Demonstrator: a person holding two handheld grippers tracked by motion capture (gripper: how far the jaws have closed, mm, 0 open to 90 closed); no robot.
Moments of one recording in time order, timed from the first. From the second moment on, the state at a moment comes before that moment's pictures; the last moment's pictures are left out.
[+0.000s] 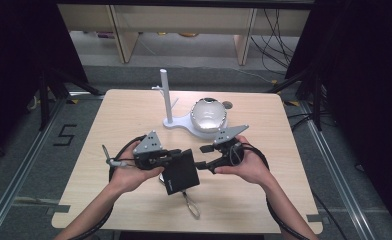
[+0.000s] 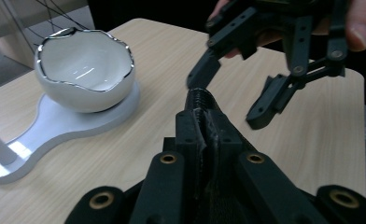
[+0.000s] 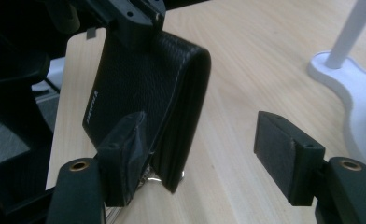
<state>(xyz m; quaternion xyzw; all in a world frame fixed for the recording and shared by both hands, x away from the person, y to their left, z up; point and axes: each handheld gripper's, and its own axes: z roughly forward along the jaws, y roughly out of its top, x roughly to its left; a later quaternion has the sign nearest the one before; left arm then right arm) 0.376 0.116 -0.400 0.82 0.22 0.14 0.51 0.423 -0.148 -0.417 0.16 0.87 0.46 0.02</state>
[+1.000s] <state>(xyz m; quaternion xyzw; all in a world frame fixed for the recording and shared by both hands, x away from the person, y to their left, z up) 0.366 0.155 -0.415 0.77 0.28 0.16 0.54 0.431 -0.170 -0.400 0.17 0.89 0.43 0.05</state>
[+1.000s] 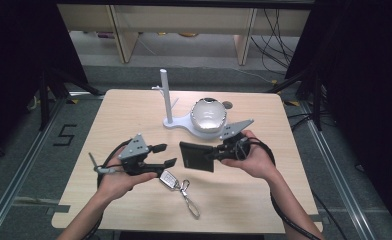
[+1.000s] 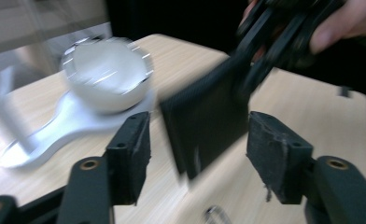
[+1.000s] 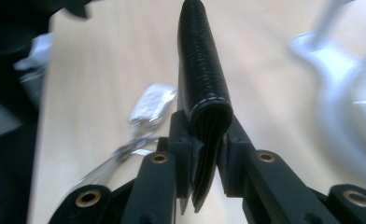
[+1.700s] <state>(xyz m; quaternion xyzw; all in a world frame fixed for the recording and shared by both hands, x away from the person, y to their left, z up) 0.351 0.201 -0.489 0.73 0.41 0.13 0.53 0.517 -0.183 -0.355 0.27 0.81 0.48 0.19</state>
